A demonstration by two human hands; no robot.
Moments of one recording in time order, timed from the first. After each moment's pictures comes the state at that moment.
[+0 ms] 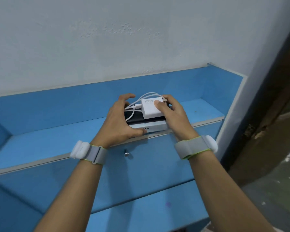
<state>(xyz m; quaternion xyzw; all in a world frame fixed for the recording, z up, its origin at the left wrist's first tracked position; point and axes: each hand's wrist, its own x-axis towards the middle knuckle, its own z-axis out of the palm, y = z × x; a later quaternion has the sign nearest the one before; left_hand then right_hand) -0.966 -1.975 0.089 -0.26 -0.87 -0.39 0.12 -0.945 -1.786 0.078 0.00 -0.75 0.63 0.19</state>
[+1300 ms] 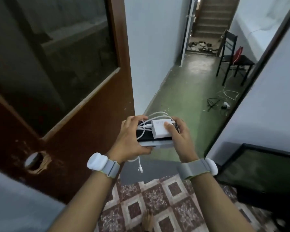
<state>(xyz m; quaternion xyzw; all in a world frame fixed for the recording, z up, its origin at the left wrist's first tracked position) -0.750 -1.216 -0.036 -0.63 -0.67 -0.37 -0.13 -0.582 -1.131 -0.056 -0.37 -0.65 0.49 0.45</state>
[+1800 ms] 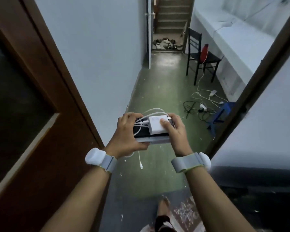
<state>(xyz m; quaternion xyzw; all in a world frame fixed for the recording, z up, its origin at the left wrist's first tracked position) -0.796 -0.803 -0.039 -0.72 -0.58 -0.34 -0.14 -0.609 -0.763 -0.059 -0.43 -0.60 0.43 0.52</state>
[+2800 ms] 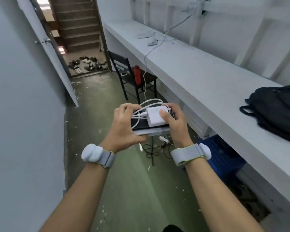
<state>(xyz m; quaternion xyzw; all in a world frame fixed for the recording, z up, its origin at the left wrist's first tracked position) -0.625 0.019 0.010 -0.86 -0.35 -0.34 -0.18 -0.443 -0.035 -0.012 -0.55 -0.46 0.27 0.64</state>
